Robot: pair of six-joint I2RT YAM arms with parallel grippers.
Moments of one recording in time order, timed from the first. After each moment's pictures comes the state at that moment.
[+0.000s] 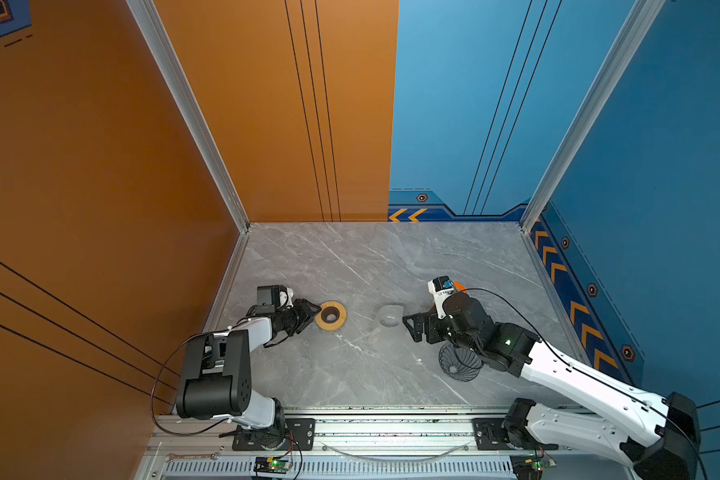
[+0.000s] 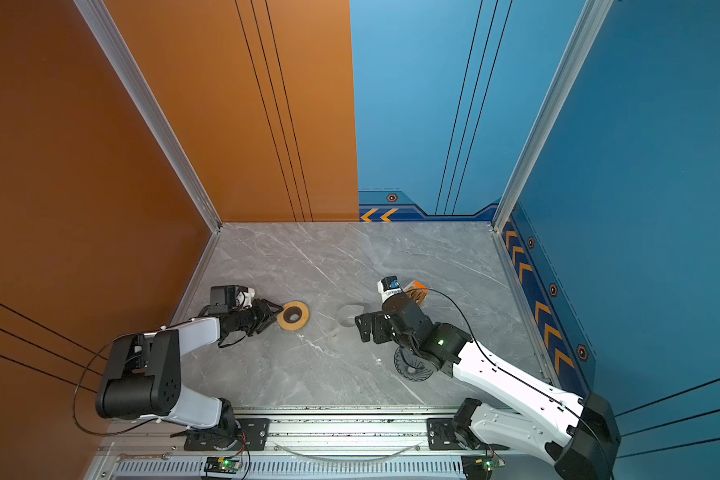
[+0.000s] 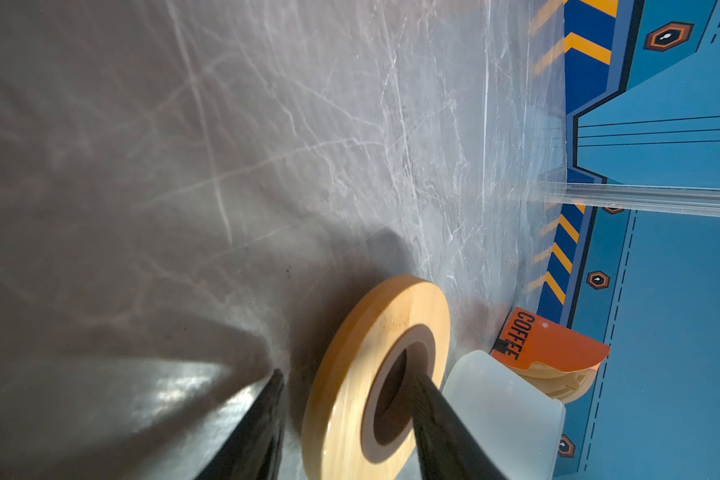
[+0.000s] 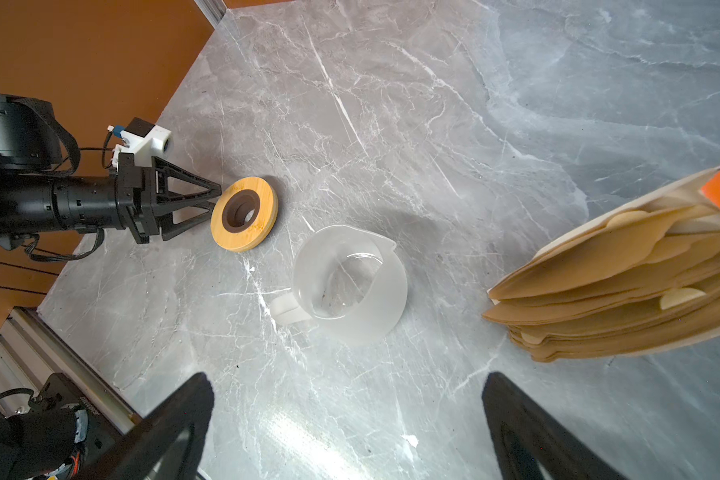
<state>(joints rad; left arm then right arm) 0.10 1.50 0.57 -0.01 0.62 -0.70 0.86 1.04 0.83 -0.45 0.15 0.54</state>
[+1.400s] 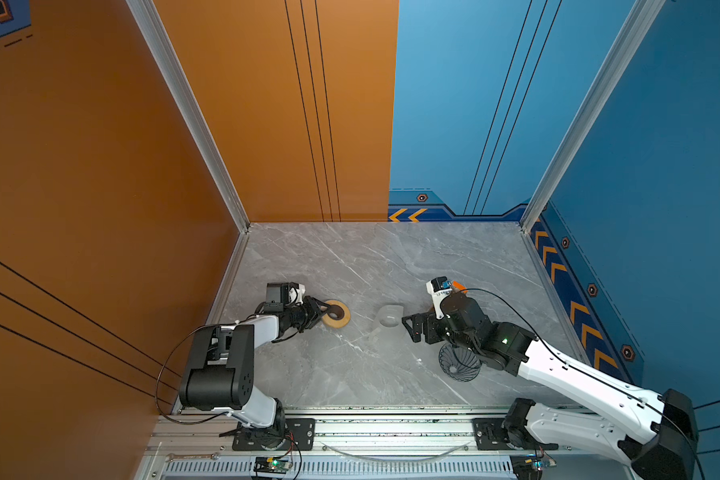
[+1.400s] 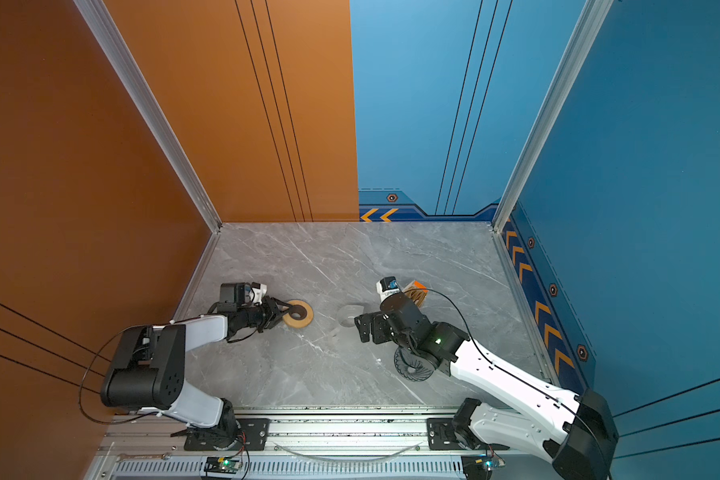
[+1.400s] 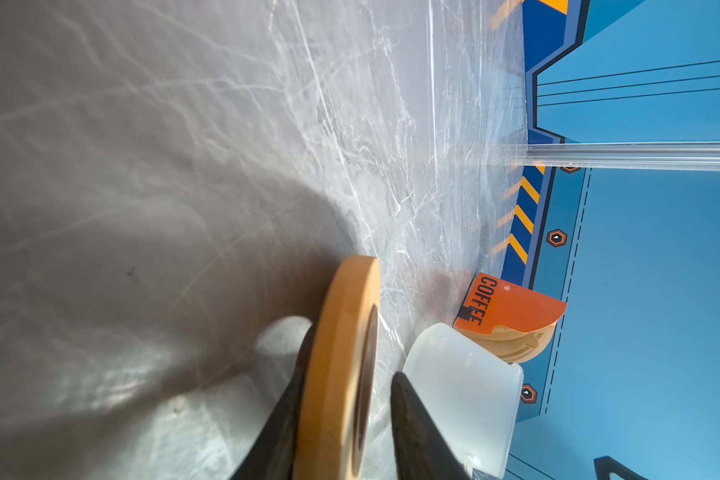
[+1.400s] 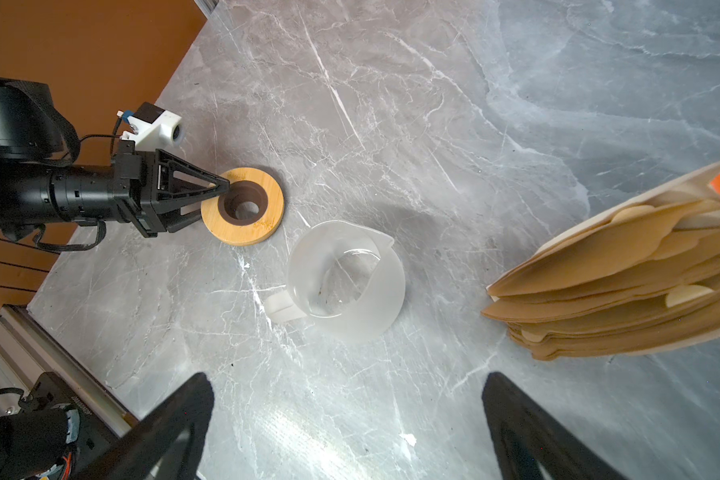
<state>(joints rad) 0.02 1.55 0.59 0.08 0.71 -0.77 0.86 1.06 0.83 -0.45 0.15 0.54</state>
